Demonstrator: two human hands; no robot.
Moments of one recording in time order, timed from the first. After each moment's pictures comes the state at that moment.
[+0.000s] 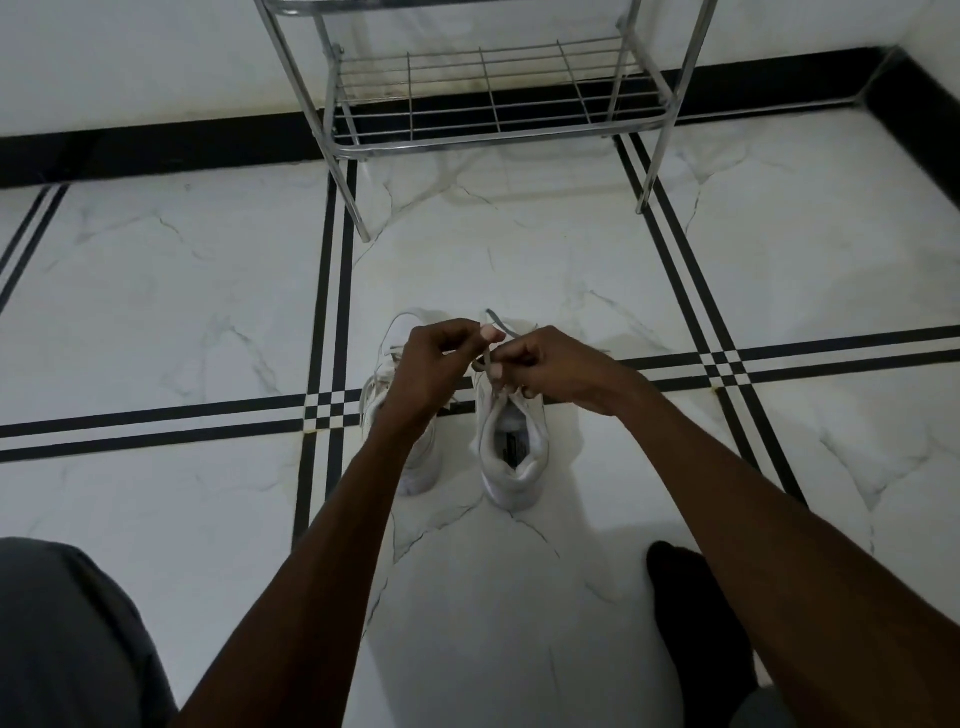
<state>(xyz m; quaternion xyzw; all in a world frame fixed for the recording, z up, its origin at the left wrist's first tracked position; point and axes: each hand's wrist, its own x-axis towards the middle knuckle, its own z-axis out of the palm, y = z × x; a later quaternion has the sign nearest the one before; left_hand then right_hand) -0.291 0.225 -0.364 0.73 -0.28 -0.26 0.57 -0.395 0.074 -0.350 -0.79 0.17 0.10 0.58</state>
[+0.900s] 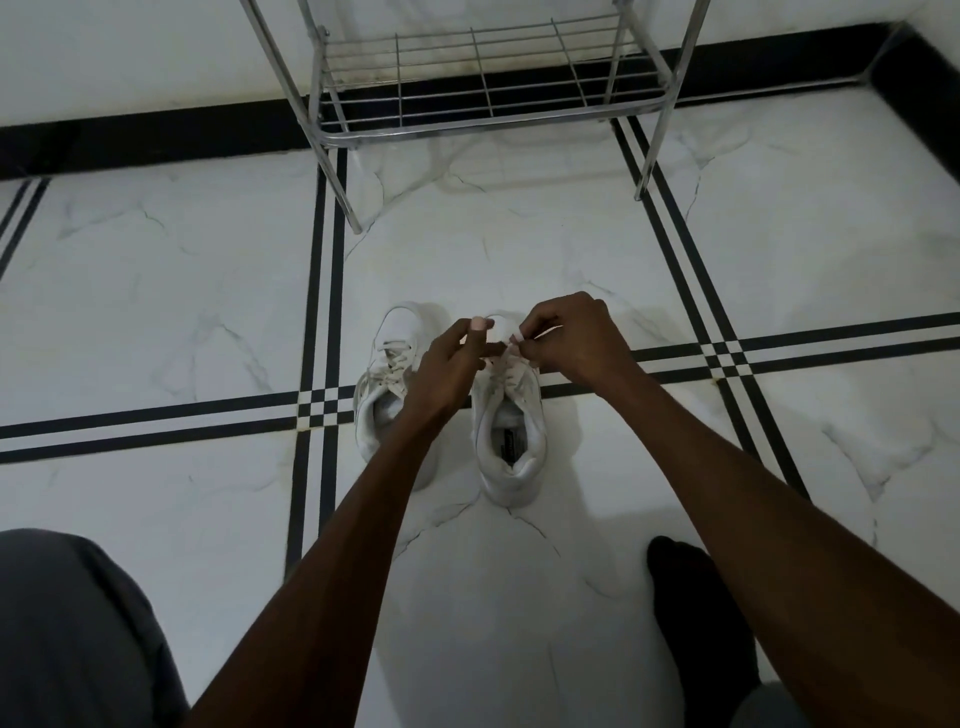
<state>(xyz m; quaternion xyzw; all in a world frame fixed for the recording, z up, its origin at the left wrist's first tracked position) -0.303 0.208 -0.386 0.78 -0.20 -0.32 0.51 -0.390 0.048 -0.373 -0.86 0.24 -0.11 0.45</state>
